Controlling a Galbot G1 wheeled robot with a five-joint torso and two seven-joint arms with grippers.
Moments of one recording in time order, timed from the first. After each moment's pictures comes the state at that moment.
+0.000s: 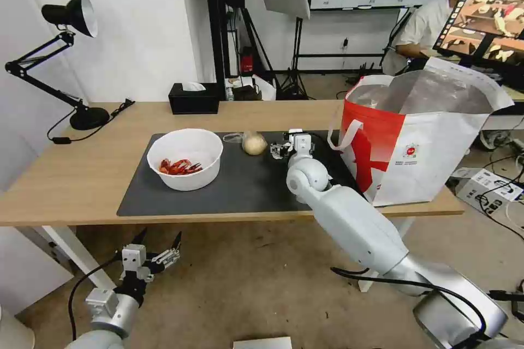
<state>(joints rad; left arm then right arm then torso) 1.69 -1.10 -0.58 -1.98 -0.45 -0.09 -0.01 -0.37 1.32 -0.25 1.28 0.81 -0.48 0.64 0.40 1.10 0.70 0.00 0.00</state>
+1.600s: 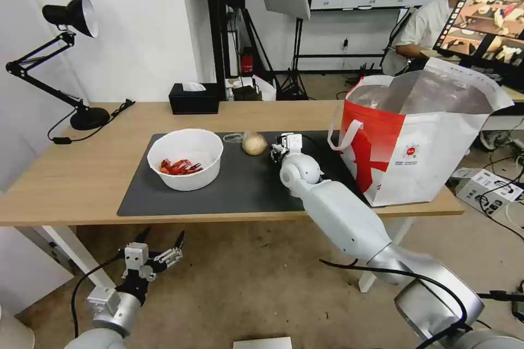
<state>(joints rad) 1.69 -1.09 -0.57 -1.99 -0.45 -0.09 0.00 -0.36 1.37 -0.23 1.20 0.84 -0.53 0.58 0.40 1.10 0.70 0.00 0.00</state>
